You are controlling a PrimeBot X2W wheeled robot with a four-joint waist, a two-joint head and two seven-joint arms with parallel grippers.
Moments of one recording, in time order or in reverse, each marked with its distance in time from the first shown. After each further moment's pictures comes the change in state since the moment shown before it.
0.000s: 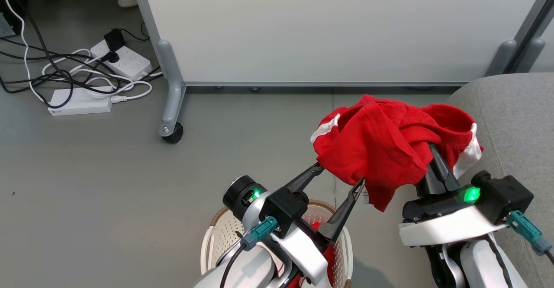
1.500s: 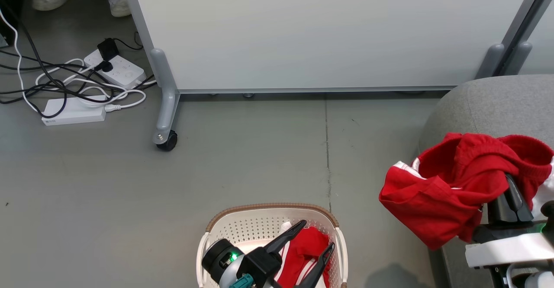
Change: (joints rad) left arm 0.292 0.000 0.183 0.041 0.193 -0.159 0.000; right arm 0.146 -0.081 -0.228 -0.002 -0.044 0.000 0.000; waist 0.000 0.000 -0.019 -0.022
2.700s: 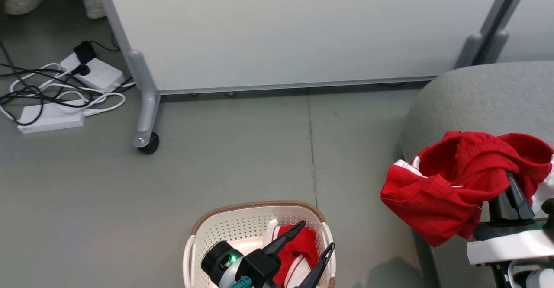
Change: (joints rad) left arm 0.018 0.000 0.008 -0.021 -0.003 0.006 0.000; right arm -0.008 -0.006 0.001 0.018 -0.002 0.000 0.000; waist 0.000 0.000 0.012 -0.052
